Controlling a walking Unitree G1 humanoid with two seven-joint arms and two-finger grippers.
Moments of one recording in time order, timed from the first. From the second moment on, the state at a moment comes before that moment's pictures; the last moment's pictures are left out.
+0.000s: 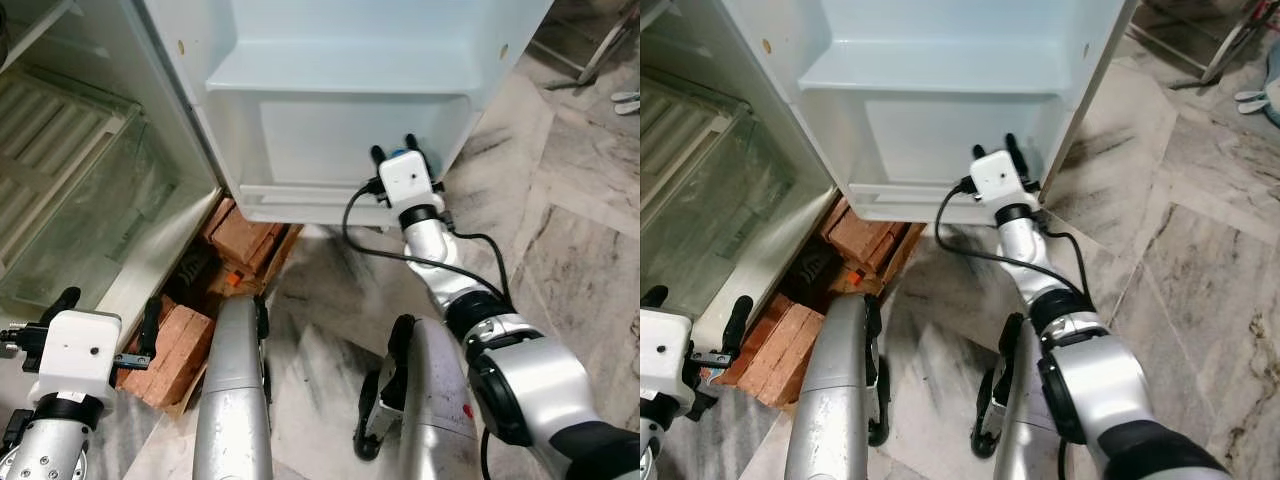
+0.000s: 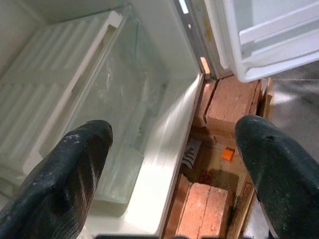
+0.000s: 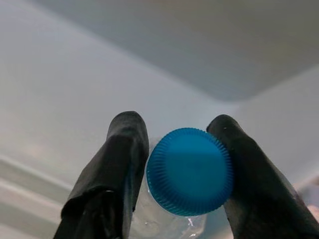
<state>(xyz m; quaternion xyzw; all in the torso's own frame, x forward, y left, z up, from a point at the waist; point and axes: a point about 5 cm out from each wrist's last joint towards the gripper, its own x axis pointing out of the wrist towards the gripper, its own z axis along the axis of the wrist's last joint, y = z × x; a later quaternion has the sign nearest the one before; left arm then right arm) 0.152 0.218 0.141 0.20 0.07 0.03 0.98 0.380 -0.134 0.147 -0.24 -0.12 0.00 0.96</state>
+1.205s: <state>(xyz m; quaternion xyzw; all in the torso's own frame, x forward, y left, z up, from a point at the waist) 0.191 0.210 0.130 0.18 0.04 0.04 0.98 0.383 -0.135 0.149 -0.19 -0.10 0.01 0.98</state>
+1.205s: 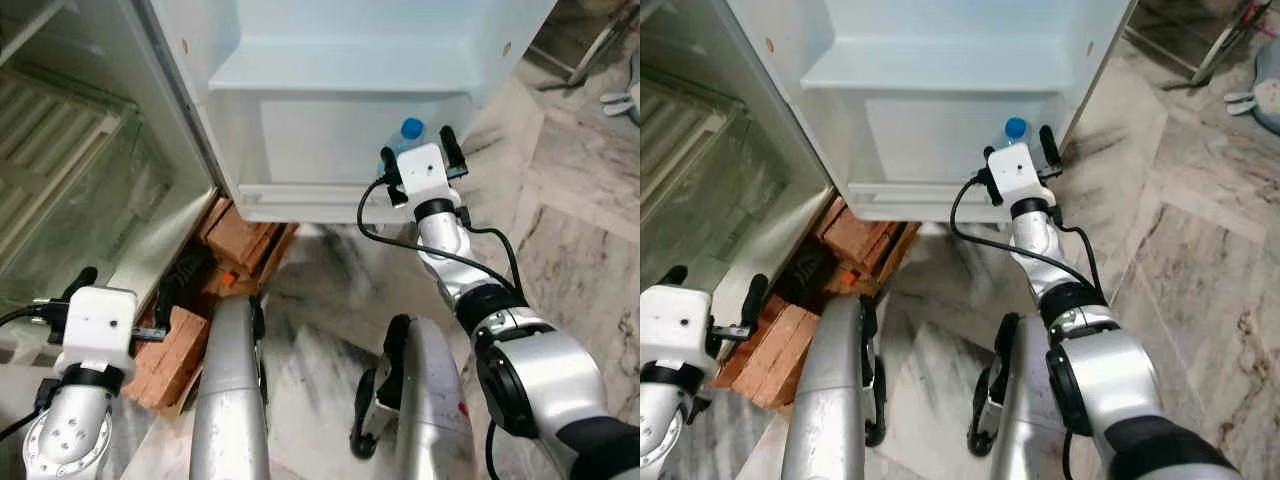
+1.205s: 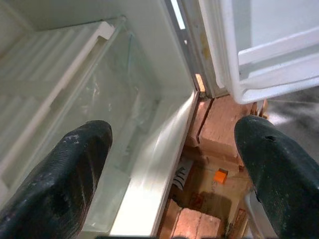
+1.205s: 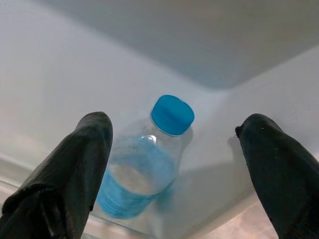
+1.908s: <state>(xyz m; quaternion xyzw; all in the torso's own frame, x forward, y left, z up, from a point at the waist) 0.228 0.196 0.103 0.15 0.02 0.05 0.99 0.285 -0.134 0.091 0.00 -0.08 0.07 0.99</state>
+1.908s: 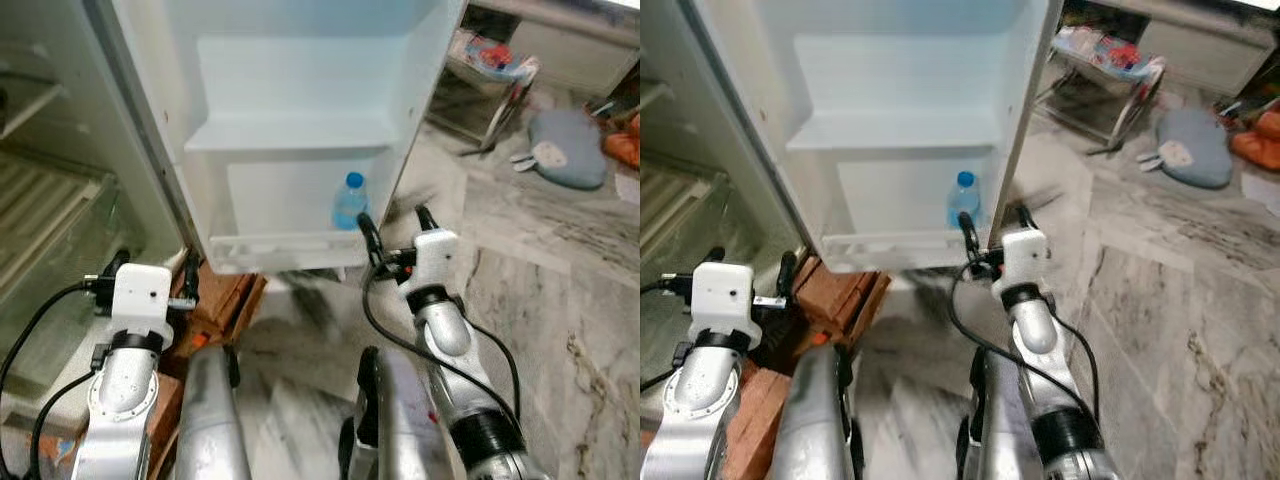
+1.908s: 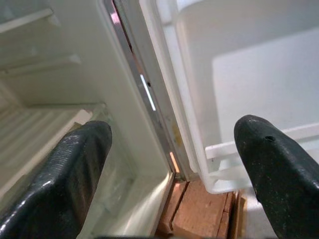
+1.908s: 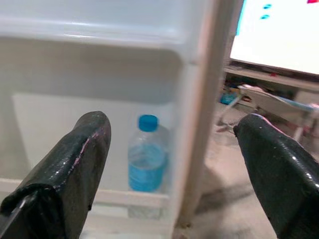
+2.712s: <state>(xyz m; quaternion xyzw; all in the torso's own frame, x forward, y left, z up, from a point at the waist) 0.246 0.199 0.083 0.14 0.02 0.05 0.99 0.296 -0.150 0.098 0.00 -0.05 0.06 1.00</state>
